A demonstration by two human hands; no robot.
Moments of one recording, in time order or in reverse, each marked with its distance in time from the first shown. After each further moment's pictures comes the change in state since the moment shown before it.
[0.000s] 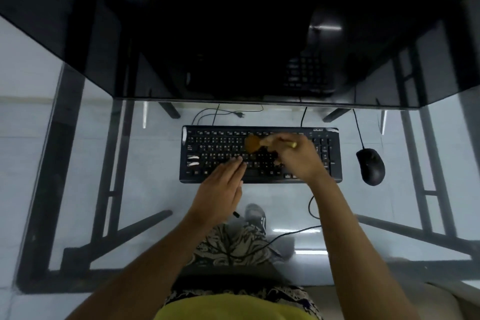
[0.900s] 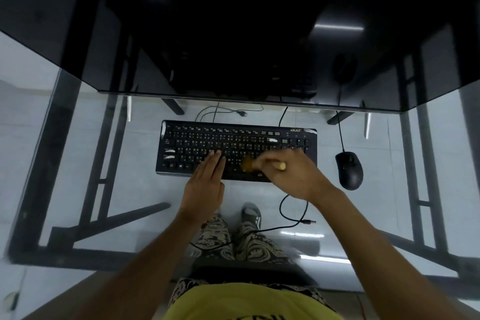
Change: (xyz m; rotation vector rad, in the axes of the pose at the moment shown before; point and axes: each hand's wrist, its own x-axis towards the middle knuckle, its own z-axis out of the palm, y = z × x) left_hand 0.017 0.050 0.013 0.051 -0.057 -0.303; right_hand -0.018 0.032 -0.072 -0.373 -0.337 -0.321
